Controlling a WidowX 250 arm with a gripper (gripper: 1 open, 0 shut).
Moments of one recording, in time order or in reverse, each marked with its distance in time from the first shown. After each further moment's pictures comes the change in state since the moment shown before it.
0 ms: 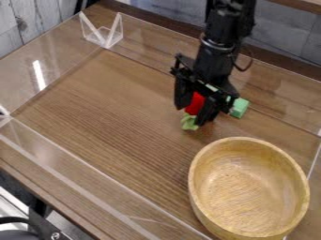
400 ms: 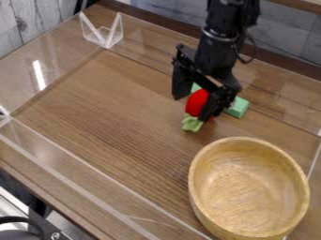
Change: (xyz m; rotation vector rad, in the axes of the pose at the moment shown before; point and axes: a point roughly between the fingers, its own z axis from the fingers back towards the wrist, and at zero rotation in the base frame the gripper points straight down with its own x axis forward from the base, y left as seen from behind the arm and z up) arm -0.008 0.002 0.016 0.021 -0.040 -0.012
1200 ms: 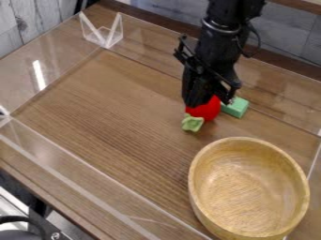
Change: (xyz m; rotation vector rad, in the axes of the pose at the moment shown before) arm -0.009 -0.006 0.013 0.025 -0.017 -0.123
